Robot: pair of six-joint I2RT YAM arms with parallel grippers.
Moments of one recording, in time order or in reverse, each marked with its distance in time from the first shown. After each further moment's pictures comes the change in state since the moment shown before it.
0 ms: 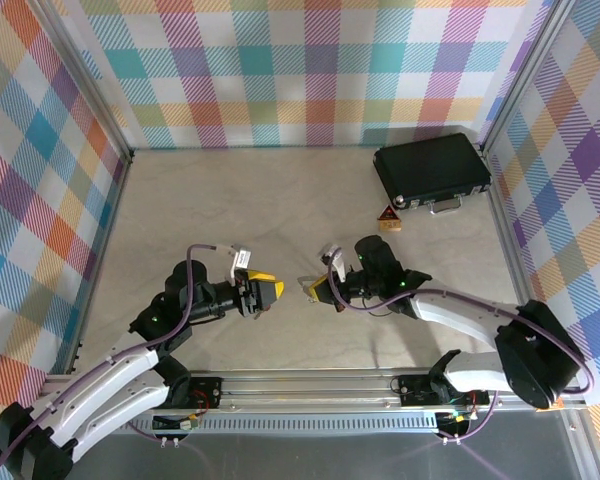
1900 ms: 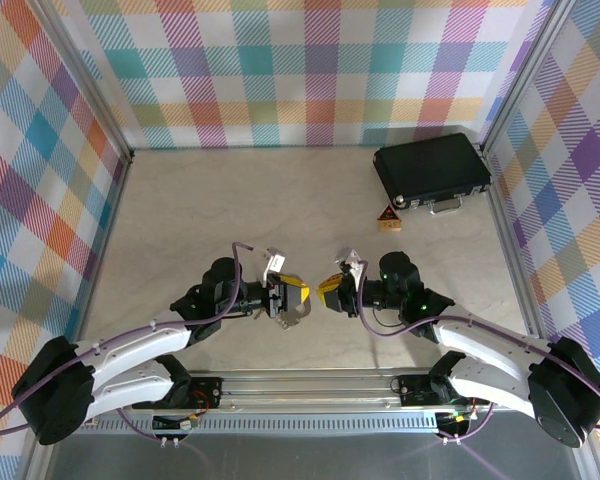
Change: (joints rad) left arm -0.133 0.332 -0.026 0.322 -0.014 0.019; right arm 0.005 -0.226 -0.160 0.136 0.048 0.064
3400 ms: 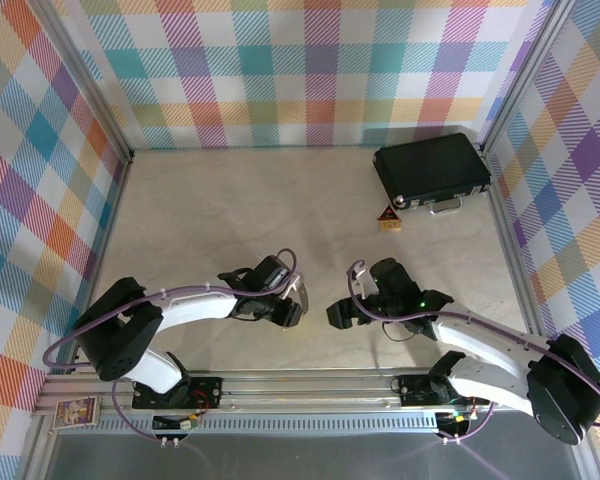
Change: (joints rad) left arm -0.056 0.466 0.266 -0.604 -0.251 0.188; right arm 0.000 0.013 0.022 -0.419 0.156 0.239
